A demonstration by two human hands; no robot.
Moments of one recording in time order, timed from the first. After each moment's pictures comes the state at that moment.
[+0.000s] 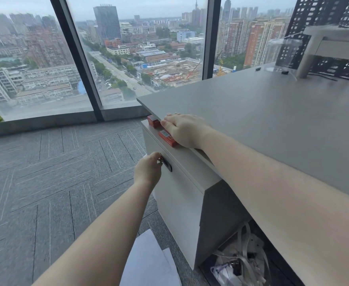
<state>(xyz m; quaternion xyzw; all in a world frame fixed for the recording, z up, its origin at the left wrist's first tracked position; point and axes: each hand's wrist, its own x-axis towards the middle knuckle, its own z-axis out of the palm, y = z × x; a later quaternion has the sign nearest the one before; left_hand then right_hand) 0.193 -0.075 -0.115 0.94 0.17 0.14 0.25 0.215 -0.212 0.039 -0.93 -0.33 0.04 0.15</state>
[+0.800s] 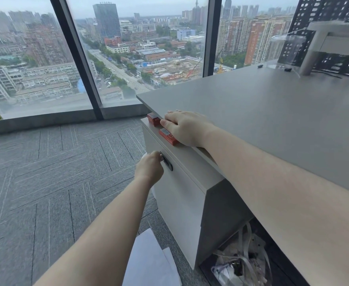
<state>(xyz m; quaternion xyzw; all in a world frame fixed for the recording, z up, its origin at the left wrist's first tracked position) 0.207 -0.069 -0.125 0.96 0.15 0.10 0.20 0.222 -0.209 0.033 -0.94 -0.31 0.03 0.14</state>
